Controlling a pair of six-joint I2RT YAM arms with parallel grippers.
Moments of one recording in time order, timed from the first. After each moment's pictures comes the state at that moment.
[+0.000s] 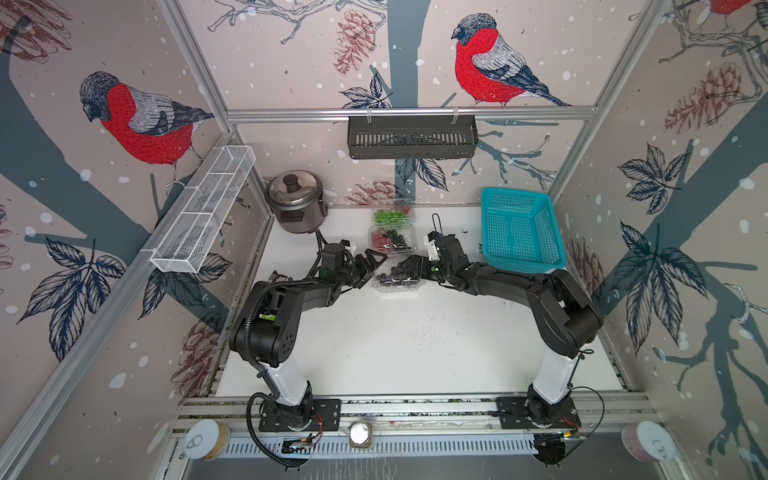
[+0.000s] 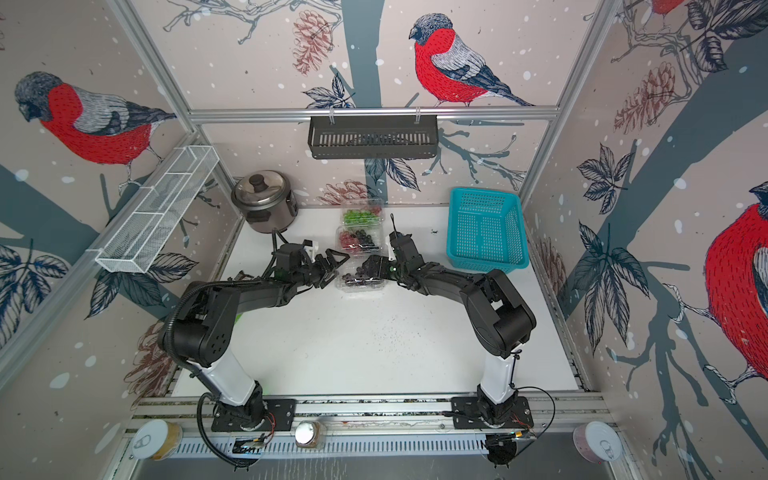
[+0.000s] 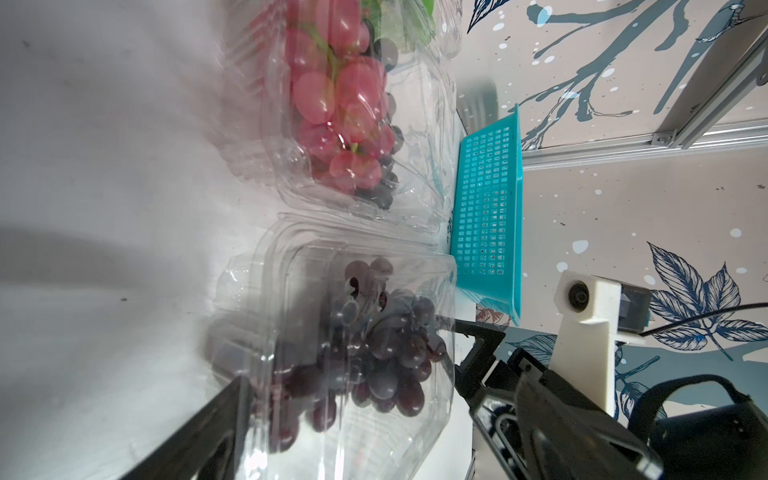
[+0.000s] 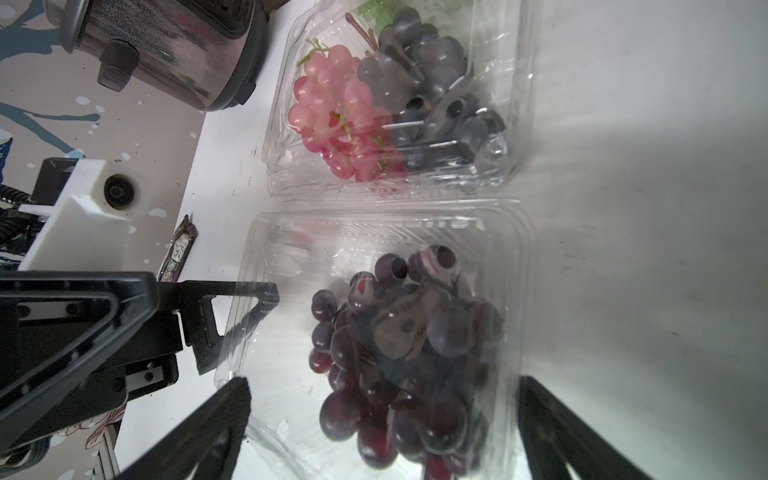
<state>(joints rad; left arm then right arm) -0.24 1.73 0.77 0.45 0.63 -1.01 0.60 1.84 1.08 0.11 -0.29 0.63</state>
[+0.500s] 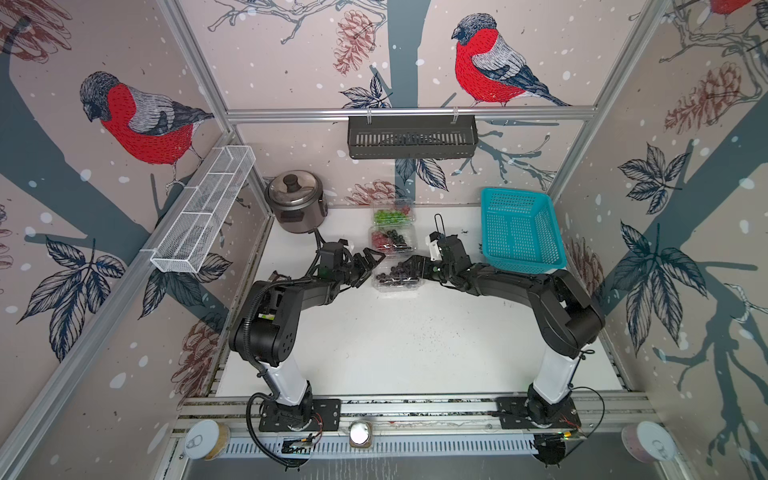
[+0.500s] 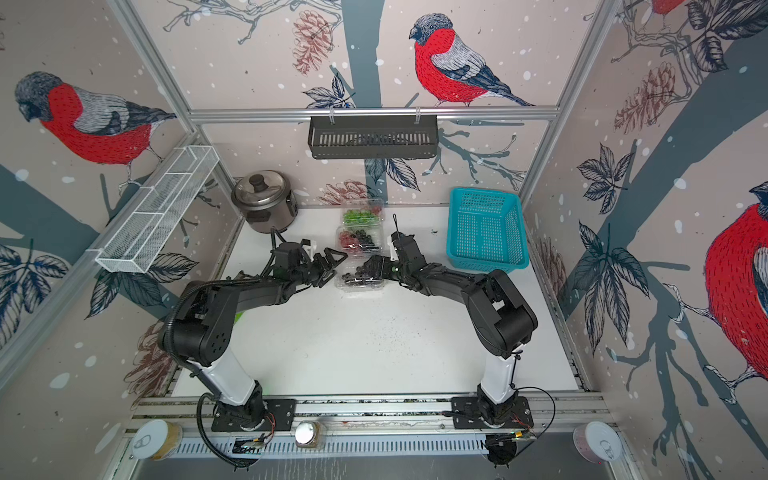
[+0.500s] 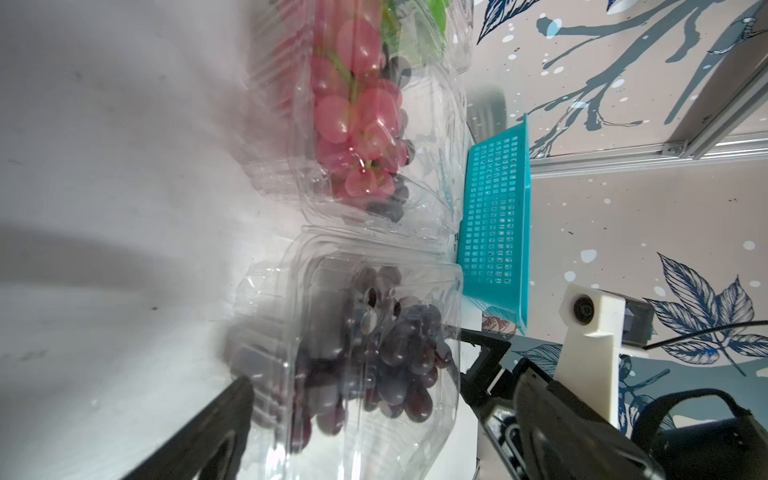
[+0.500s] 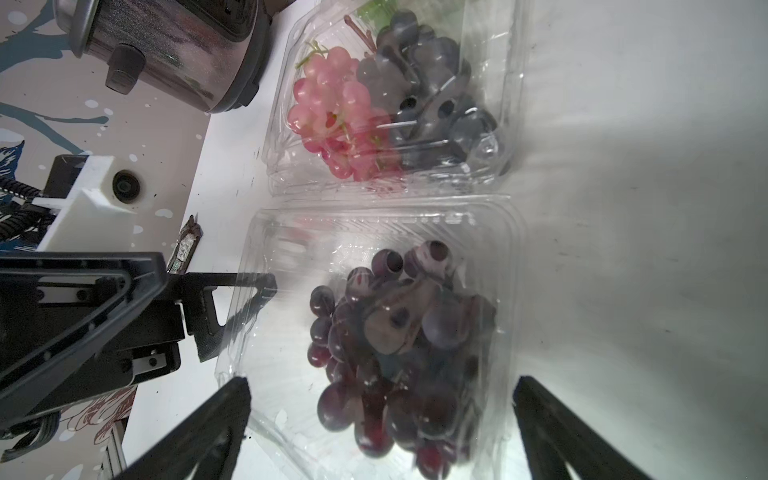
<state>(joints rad) -0.22 1.72 0.79 0.38 0.60 -0.98 0.58 1.83 1.06 0.13 -0.31 0.63</state>
